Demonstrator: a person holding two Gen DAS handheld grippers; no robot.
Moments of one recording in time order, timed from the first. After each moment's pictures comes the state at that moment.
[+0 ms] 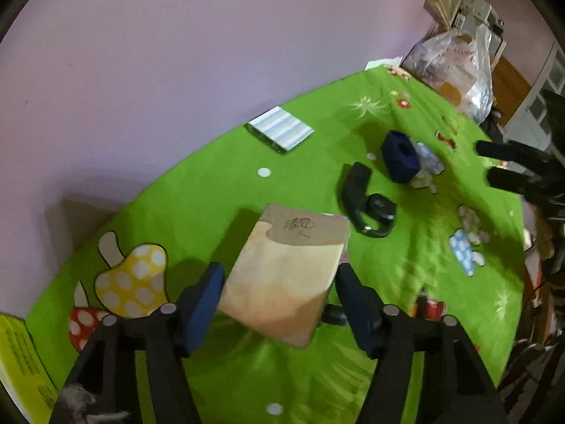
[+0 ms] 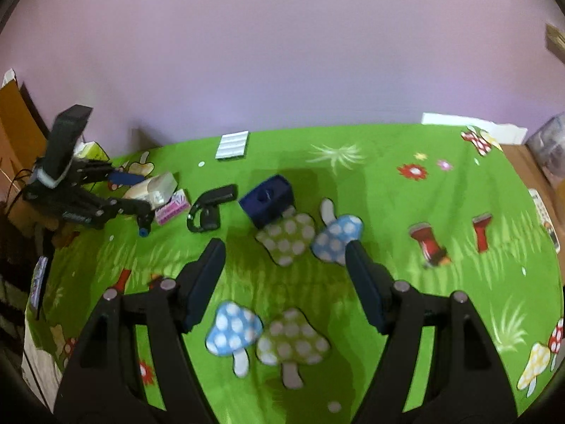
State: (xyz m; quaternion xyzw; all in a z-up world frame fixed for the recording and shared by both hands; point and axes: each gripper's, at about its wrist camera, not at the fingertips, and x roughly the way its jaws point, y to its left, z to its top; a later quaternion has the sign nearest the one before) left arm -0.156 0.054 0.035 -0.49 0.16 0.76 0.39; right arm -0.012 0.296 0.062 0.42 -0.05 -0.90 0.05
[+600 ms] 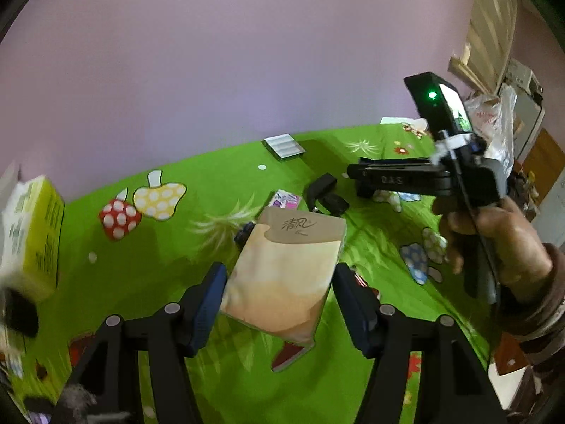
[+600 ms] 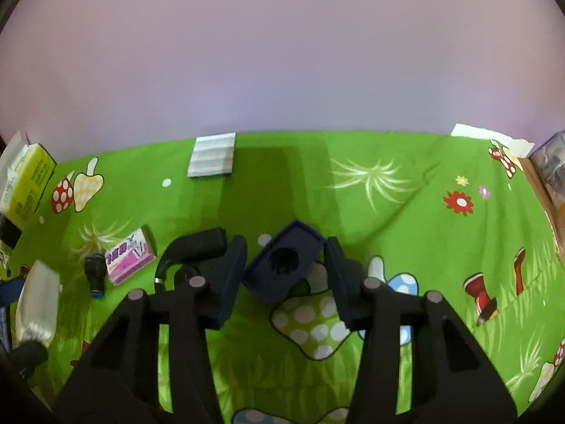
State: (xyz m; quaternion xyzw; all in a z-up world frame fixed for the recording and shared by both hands) left arm -0.042 0.030 0.066 -0.42 0.06 0.86 0.27; right arm -0.093 0.253 0.023 0.45 -0.02 -0.89 -0.02
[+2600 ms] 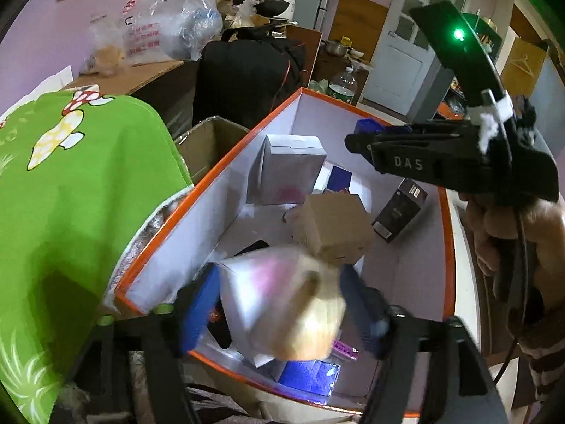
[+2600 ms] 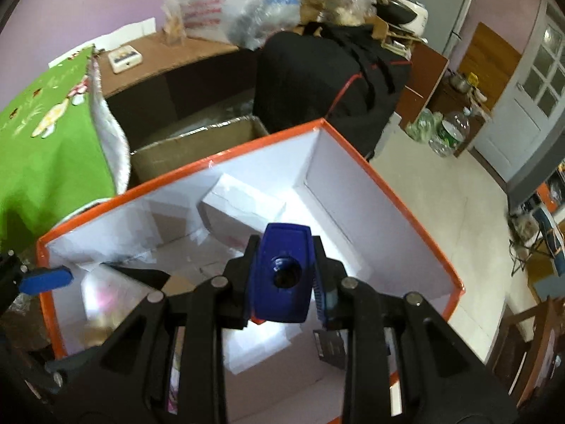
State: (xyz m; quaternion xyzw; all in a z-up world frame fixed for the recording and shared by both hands) left arm 0.288 0.462 -0.036 -0.39 0.22 0.65 0.61; right arm 0.381 0.642 -0.003 0.45 -0.11 -0.80 -0.37
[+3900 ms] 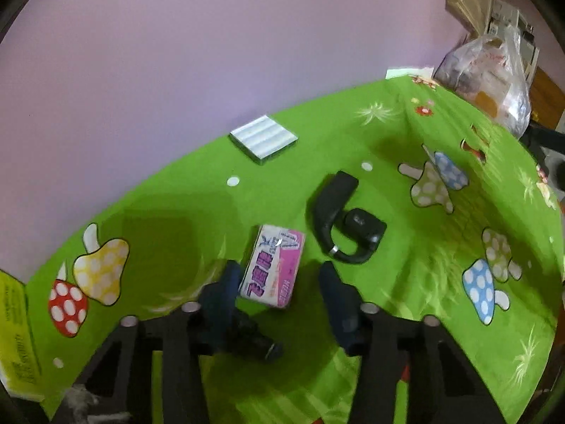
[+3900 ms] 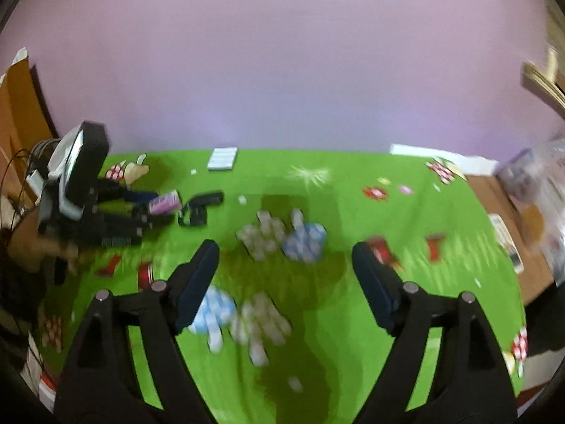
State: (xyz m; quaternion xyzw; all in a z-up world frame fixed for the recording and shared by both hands) left arm -0.129 0.086 0.011 -0.44 0.17 0.83 0.30; right arm 0.022 0.309 0.093 0.38 0.00 -0.93 0.03
